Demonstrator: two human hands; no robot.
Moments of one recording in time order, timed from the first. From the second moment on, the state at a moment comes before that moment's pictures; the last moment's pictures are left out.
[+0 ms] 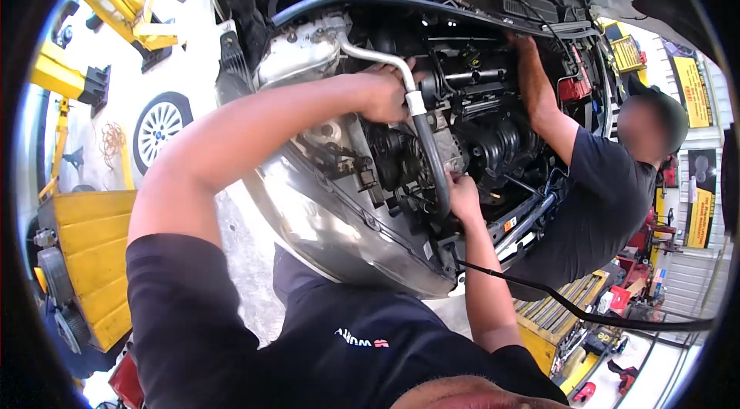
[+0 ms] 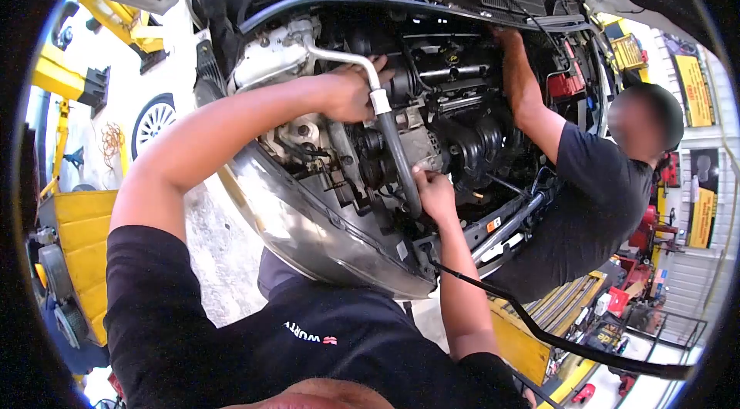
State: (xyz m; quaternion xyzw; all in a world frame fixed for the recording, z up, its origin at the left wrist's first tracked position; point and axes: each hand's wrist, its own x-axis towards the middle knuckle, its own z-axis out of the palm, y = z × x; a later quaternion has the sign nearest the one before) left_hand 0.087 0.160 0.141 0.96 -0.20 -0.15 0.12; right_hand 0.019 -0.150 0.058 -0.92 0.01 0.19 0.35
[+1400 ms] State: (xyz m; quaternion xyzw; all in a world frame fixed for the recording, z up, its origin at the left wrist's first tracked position) left_hand 0.221 0.177 0.239 0.97 -0.13 0.19 -0.03; right_hand 0.009 -0.134 0.089 -0.94 -0.04 0.16 0.29
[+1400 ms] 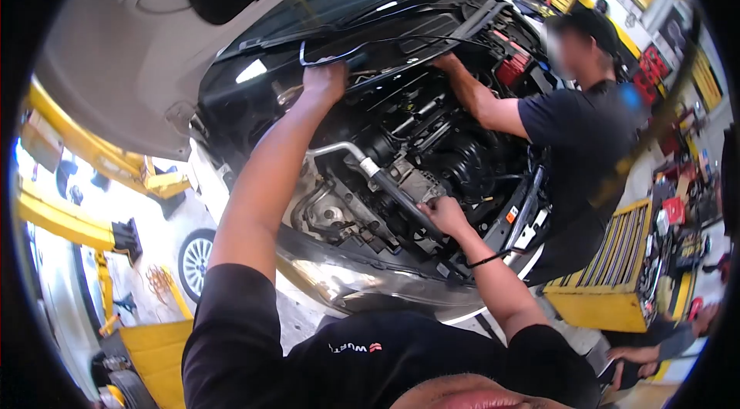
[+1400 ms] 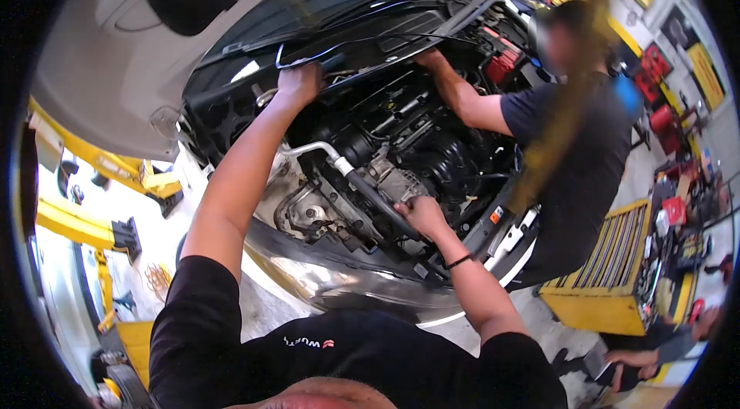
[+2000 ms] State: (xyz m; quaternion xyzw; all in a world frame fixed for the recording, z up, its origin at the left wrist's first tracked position) left_hand 0.220 0.143 0.252 0.99 -0.01 0.10 -0.08; right_hand 0.019 -0.150 0.059 -0.80 0.03 0.27 0.53
